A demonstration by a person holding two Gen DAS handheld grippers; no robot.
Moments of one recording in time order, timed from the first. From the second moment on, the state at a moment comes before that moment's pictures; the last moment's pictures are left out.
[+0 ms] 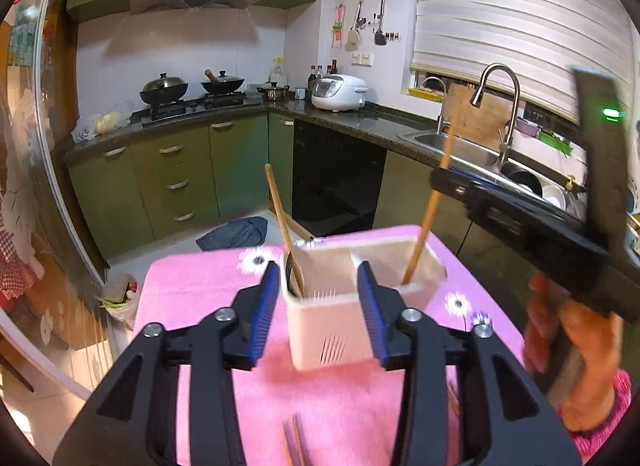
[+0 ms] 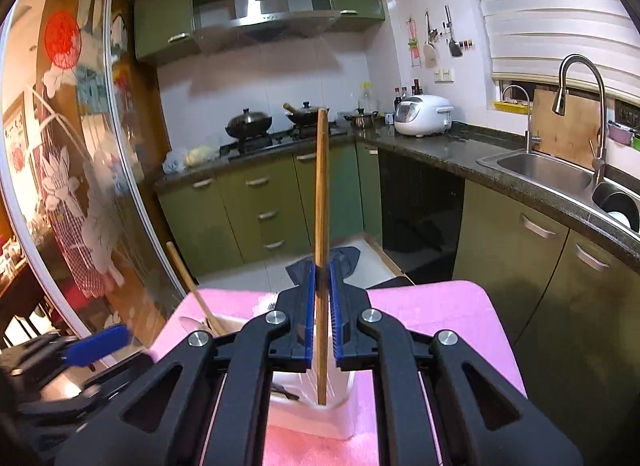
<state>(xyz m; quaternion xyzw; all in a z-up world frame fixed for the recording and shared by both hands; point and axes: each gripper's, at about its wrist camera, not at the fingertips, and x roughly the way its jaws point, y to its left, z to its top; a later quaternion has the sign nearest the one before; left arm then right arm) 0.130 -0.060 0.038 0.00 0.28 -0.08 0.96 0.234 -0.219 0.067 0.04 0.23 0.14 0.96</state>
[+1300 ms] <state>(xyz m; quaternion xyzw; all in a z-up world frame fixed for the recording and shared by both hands) 0.078 -0.025 -0.126 0.02 0.51 -0.01 0.86 0.052 -0.333 -0.050 0.13 0.32 0.14 0.93</state>
